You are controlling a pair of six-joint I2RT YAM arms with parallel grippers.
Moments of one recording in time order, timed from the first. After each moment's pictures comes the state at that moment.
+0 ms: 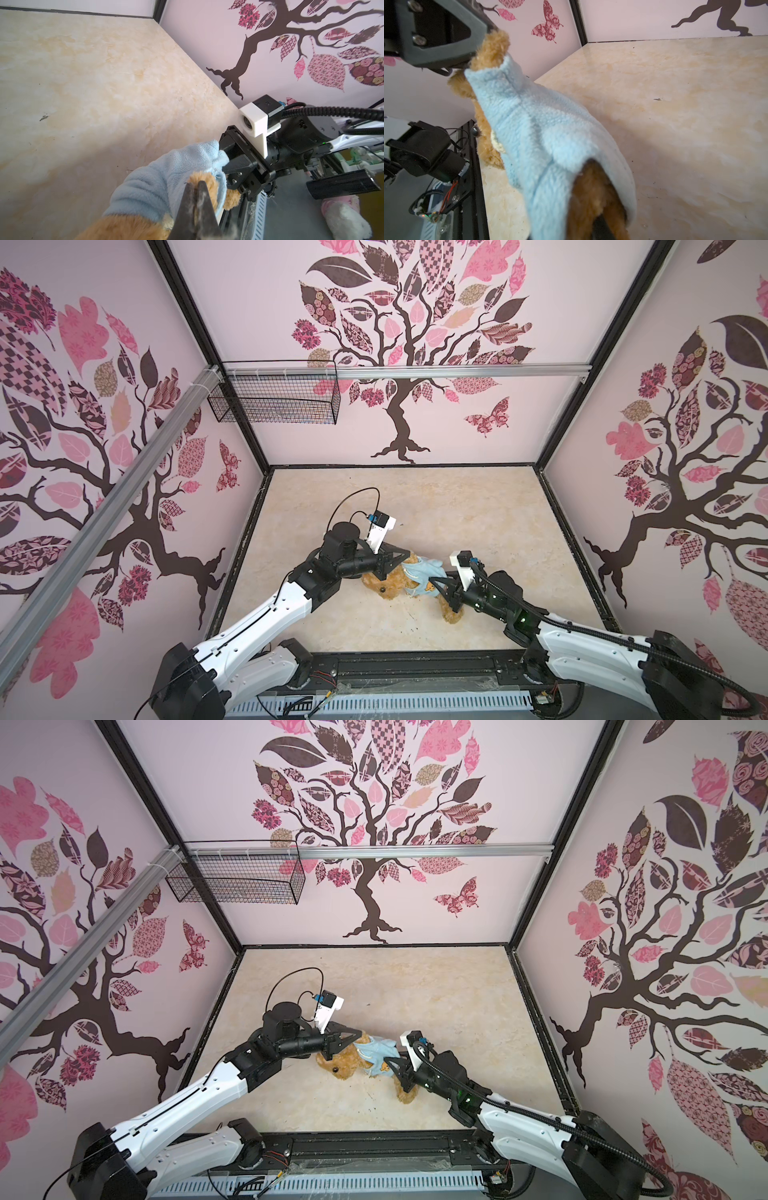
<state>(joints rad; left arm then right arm) -0.67 1.05 0.74 -0.10 0.48 -0.34 0.82 0.95 0.17 0.56 -0.15 0.31</state>
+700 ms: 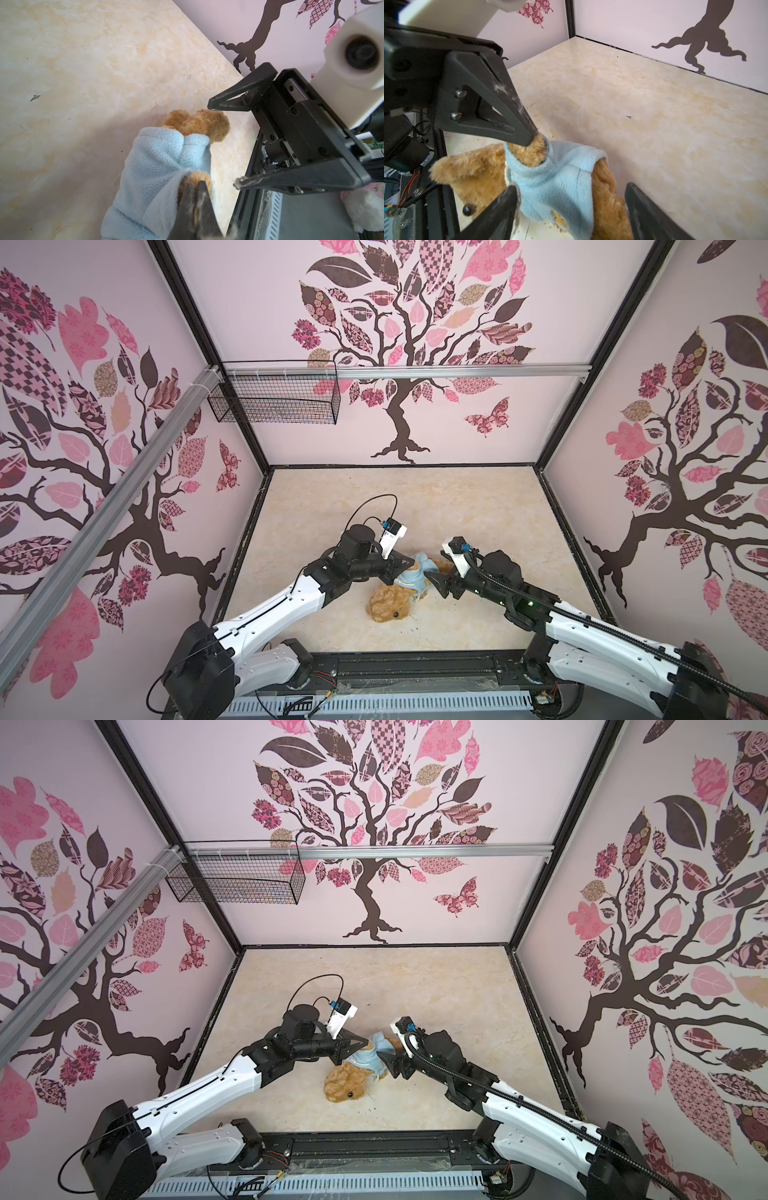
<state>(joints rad) -0.73 1.16 0.75 -0.11 0.44 -0.30 0.82 0.88 0.47 0.09 -0.08 0.08</state>
